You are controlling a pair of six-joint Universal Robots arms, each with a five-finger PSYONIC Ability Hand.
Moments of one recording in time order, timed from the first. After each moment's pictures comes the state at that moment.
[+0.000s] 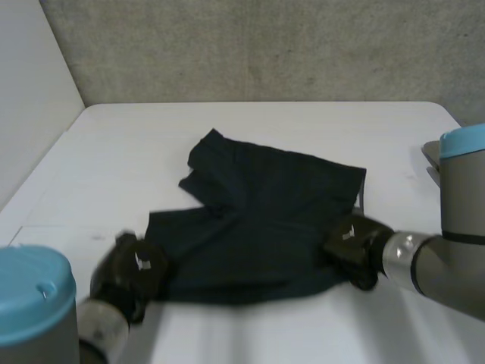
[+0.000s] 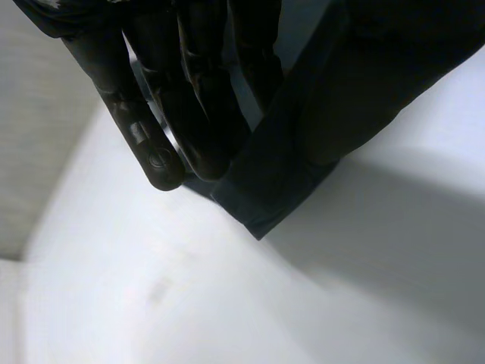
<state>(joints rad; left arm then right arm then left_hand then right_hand) 4.03 -1.67 -1.98 3.14 -1.84 3.79 1.95 -1.21 1.57 0.47 1.33 2.30 1.12 1.17 1.17 1.18 0.98 0.98 1.17 1.19 1.19 0.99</state>
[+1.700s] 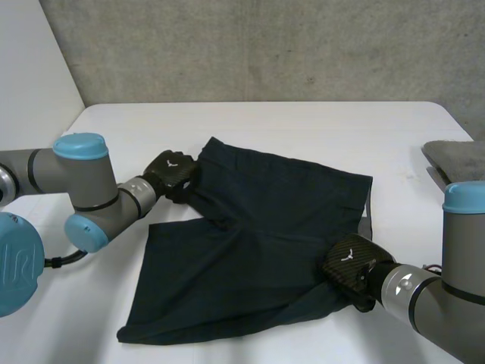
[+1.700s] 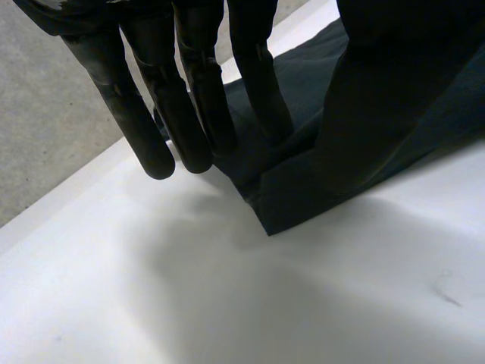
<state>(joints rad) 4.42 -2.52 -1.00 3.21 -1.17 3.57 1.93 -1.26 1.82 0.16 1.30 2.29 0.86 0.87 0.86 0.87 0.68 0.98 1.17 1.19 1.19 0.99</state>
